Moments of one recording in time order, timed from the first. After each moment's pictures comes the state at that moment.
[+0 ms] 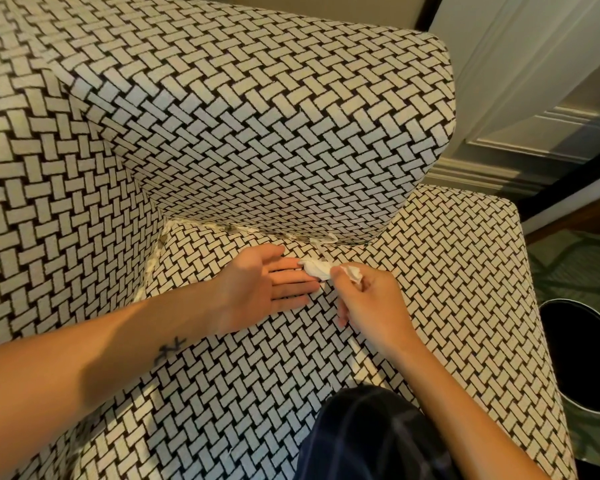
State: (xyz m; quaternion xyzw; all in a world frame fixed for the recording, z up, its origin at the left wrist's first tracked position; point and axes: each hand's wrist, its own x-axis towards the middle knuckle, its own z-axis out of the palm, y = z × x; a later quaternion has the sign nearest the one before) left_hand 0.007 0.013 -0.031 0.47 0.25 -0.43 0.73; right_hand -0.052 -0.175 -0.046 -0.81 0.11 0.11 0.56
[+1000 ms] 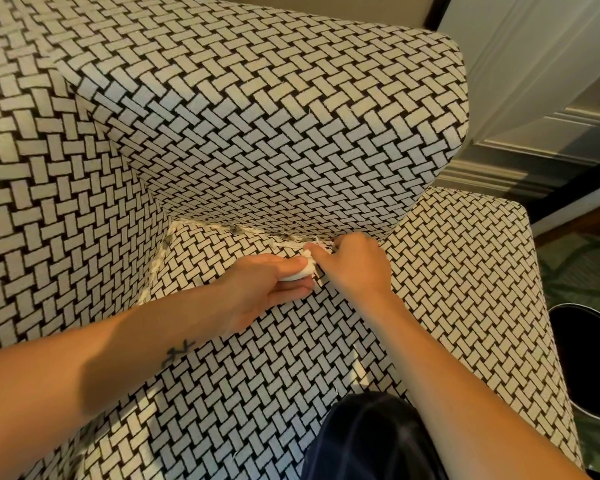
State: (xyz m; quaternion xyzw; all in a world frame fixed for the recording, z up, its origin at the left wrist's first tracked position) left_hand 0.009 0.011 -0.032 0.55 0.27 -0.36 0.70; right_hand 0.020 -0.150 -0.064 -0.95 0.14 0.10 0.24
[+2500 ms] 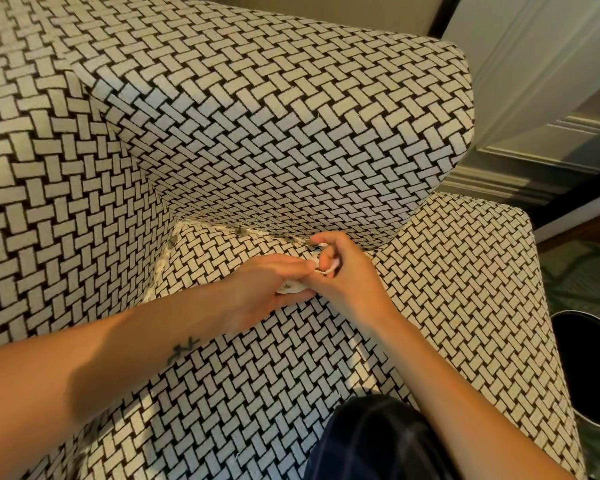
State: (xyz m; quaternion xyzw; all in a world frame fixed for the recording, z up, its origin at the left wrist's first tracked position) left_hand 0.011 0.014 -0.038 0.56 0.19 -0.40 0.70; right_hand -0.009 -0.149 -0.055 -0.82 0.05 0.12 0.55
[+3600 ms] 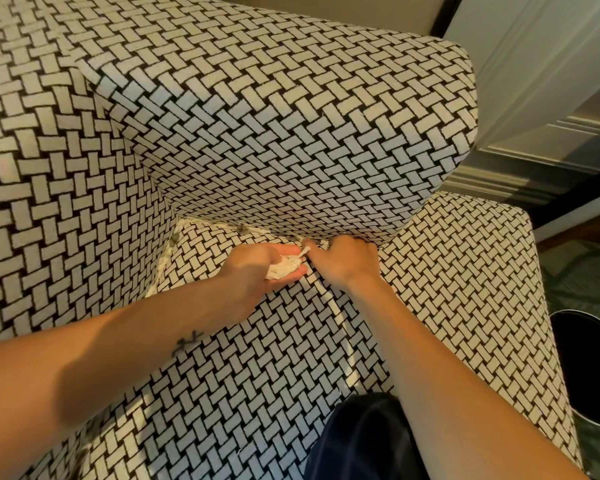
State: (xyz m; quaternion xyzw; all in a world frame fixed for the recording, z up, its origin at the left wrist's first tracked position) left_hand 0.026 0.010 -0.042 0.55 0.35 -0.27 0.71; right_hand 0.039 -0.137 -0.071 -0.96 0.11 0.19 0.16
